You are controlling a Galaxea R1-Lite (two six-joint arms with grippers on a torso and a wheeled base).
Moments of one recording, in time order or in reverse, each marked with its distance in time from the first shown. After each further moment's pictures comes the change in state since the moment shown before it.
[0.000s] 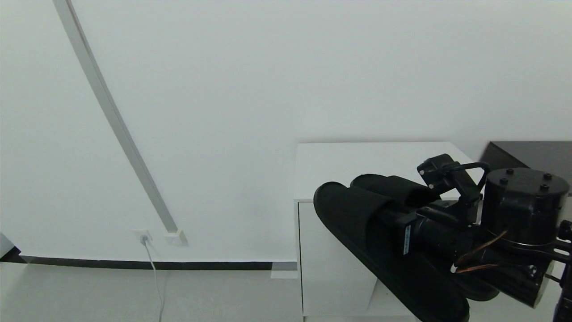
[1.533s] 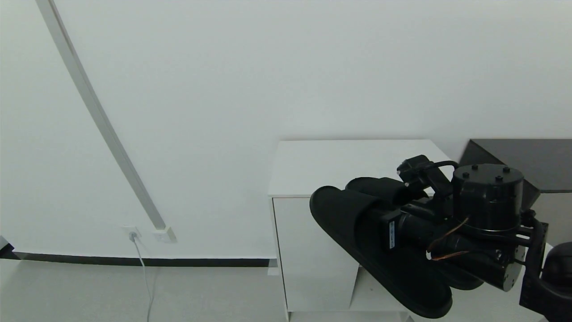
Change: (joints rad) left arm 0.000 0.000 0.000 0.001 0.007 -0.006; right arm -0.026 0.081 -0.078 0.061 0.010 -0.026
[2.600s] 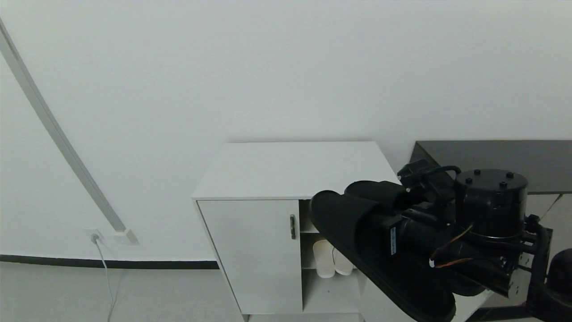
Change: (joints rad) left arm 0.000 0.000 0.000 0.000 -0.001 0.000; right arm 0.015 -0.012 0.025 -0.006 -0.001 -0.001
